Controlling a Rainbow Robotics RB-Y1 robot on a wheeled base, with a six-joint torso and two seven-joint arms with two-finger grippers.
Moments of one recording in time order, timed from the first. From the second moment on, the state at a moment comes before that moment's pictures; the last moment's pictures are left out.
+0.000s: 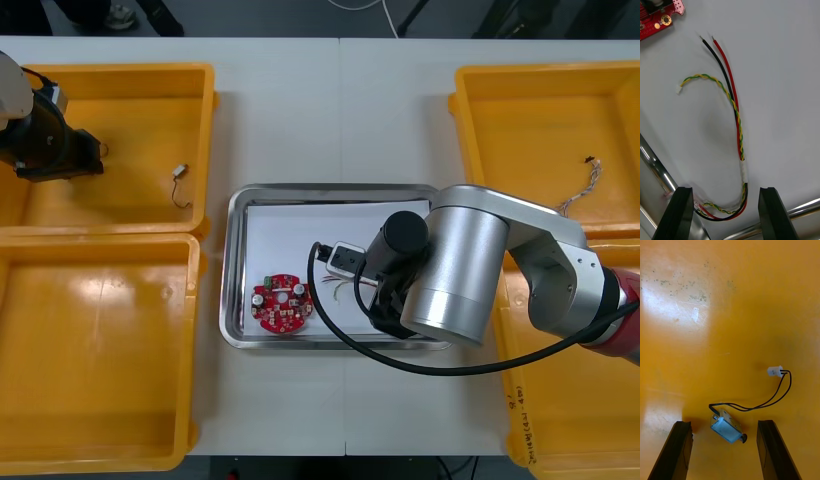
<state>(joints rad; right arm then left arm) -0.76 -0.67 0.96 -2.01 -0.58 1.56 1.48 -0.95 0.70 -0.12 -0.72 0.68 1.16 -1.51</state>
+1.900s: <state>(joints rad) -0.82 -0.81 0.05 -1.76 -0.89 1.92 1.18 -0.95 0.70 -0.05 -0.94 0.68 1.44 -1.58</state>
